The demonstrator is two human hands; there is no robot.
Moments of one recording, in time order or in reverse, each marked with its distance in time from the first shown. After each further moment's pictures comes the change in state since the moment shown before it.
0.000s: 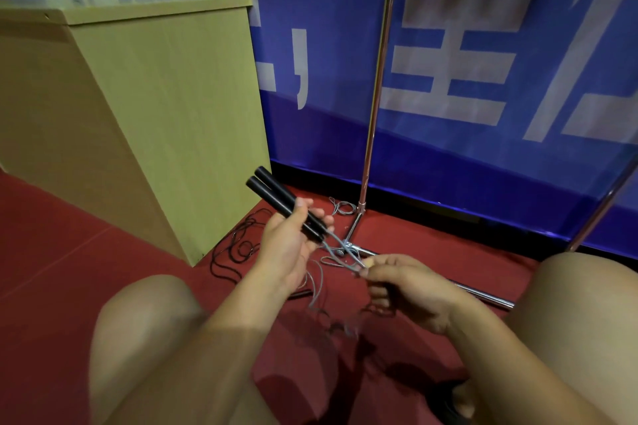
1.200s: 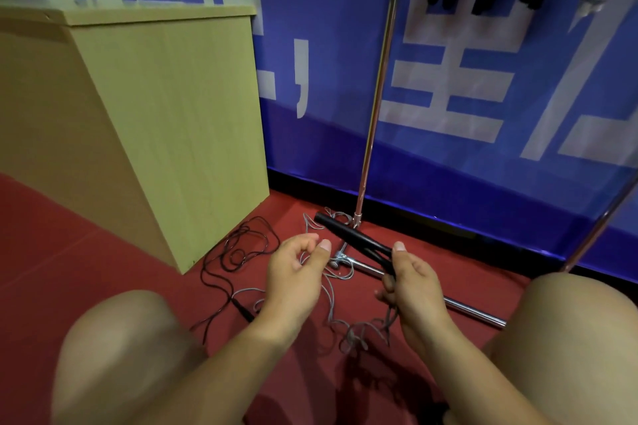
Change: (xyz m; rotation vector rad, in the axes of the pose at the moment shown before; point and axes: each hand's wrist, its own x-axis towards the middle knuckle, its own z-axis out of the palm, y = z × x) left_hand -0.025 -0.029 -0.006 0.604 0.092 0.280; right_hand 0.021 0.007 0.003 0.167 0.696 -0.236
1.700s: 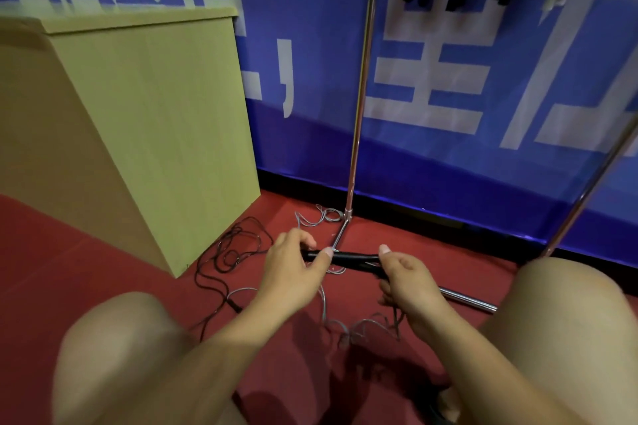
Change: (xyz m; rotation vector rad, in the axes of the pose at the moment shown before) left_hand 0.013 -0.009 -0.007 0.621 -0.163 0.196; right_hand -0.003 -0.001 -0.024 -0.226 -0.135 0.067
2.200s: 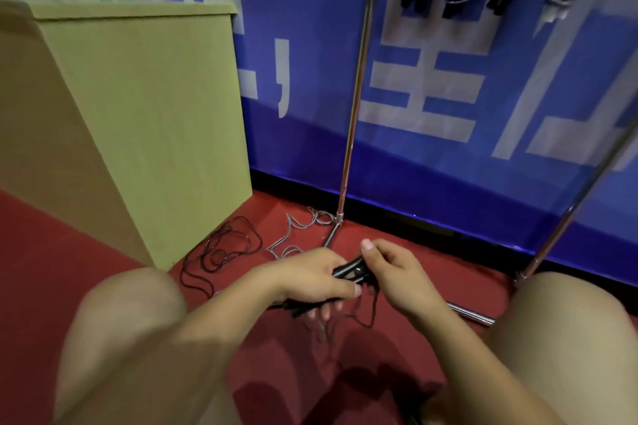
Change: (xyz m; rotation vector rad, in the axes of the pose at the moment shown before) left_hand 0.019 0.039 0.012 -0.077 -0.930 -0.036; right_hand 0.013 -0.008 -0.021 -0.343 -0.080 -0.384
